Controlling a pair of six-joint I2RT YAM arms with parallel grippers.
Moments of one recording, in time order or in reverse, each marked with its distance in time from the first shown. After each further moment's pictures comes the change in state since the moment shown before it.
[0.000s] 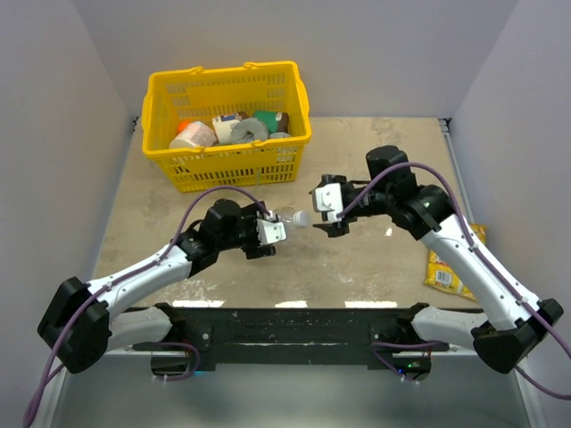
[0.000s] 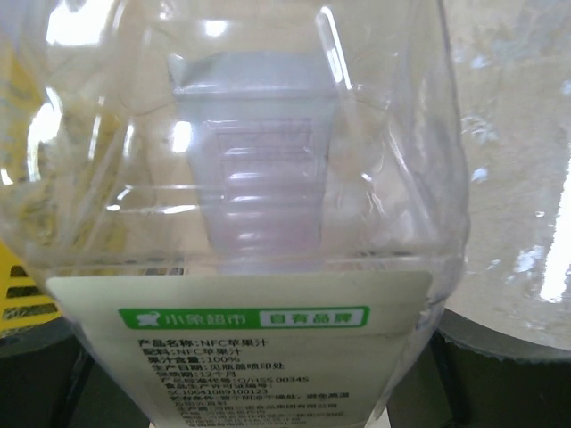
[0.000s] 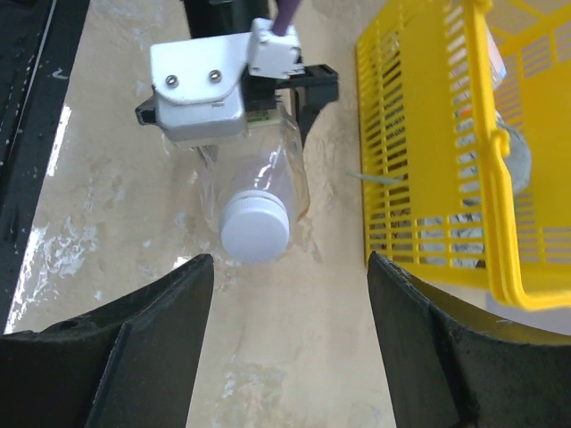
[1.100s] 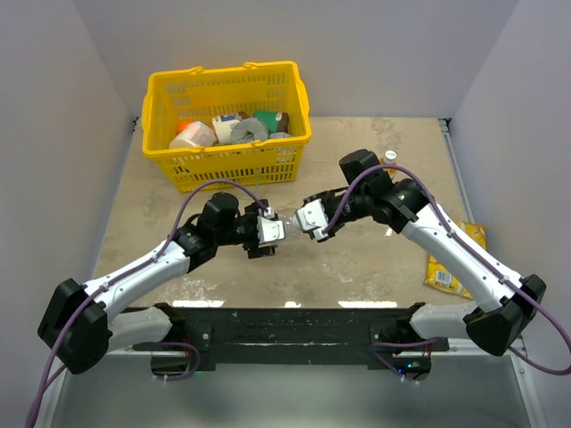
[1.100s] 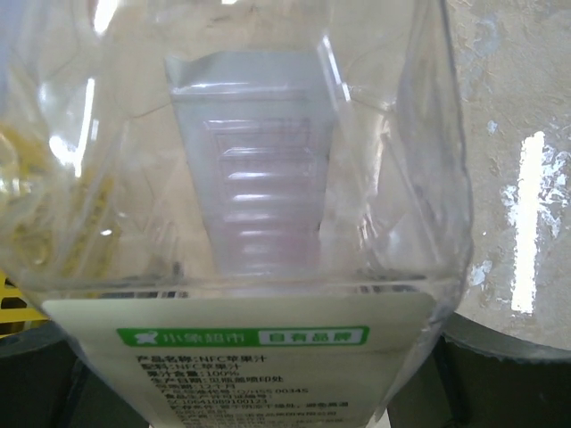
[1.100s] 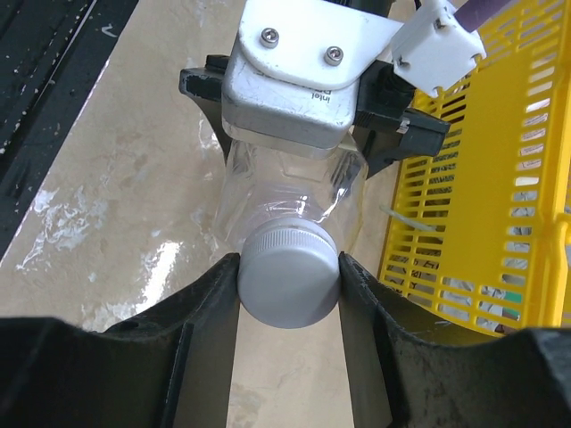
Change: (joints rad) left arm 0.026 -0.003 0.063 -0.064 0.192 0.002; right arm 0.100 0.107 0.014 -0.079 -0.008 -0.224
